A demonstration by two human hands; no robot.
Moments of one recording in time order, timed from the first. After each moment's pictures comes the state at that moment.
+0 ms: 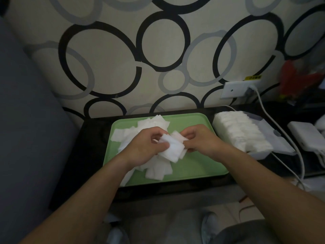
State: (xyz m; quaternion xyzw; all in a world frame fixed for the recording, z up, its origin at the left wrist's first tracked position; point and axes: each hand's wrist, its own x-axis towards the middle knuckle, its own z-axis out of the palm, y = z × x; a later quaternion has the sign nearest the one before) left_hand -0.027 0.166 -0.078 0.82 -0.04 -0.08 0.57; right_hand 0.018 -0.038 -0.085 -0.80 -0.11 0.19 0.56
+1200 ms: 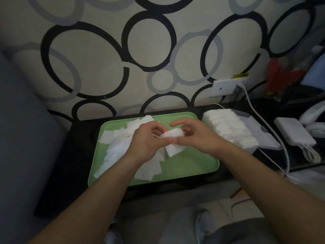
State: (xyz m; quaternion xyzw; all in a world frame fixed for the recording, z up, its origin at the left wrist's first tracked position) left_hand -0.016 0.120 -0.074 0.83 0.00 0.01 0.56; right_hand 0.016 -0.067 -0.076 -0.80 -0.17 0.13 0.56
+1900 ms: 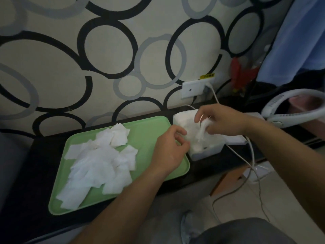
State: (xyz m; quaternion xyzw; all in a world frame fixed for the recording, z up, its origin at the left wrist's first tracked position) left_hand -0.005 -0.015 -0.099 0.84 -0.07 0.04 0.53; right_hand 0.030 -0.209 -0.015 -0.95 -0.17 0.08 0.26
